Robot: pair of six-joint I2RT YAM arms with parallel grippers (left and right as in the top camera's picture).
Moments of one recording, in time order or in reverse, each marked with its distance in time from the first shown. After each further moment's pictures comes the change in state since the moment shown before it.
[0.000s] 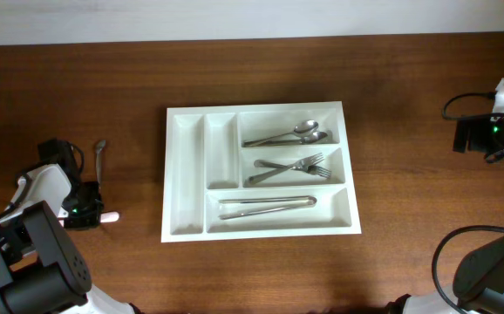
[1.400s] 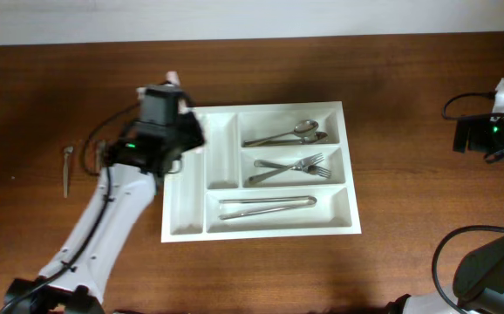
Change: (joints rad) left arm -0.702 -0.300 0.137 0.287 0.119 0.748; right arm 0.000 0.000 0.000 0.000 0.000 0.000
